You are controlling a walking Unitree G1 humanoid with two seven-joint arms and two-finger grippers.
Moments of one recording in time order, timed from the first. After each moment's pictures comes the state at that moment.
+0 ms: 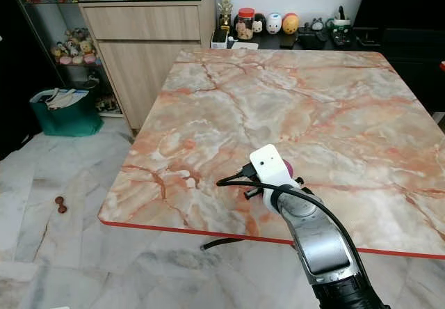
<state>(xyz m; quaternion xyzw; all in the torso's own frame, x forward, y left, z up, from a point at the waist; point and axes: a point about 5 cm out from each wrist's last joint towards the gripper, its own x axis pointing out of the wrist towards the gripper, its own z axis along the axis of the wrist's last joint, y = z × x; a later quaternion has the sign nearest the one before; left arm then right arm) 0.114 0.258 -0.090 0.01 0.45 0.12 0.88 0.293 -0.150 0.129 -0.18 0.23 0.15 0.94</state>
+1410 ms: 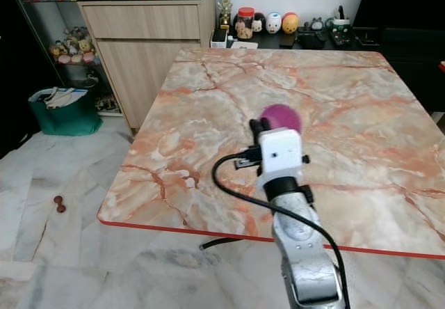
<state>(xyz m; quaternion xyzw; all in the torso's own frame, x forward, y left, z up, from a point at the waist) 0.107 0.254 -0.093 0.01 0.46 0.10 0.88 0.276 -0.133 0.178 -0.08 -0.10 0.05 0.99</state>
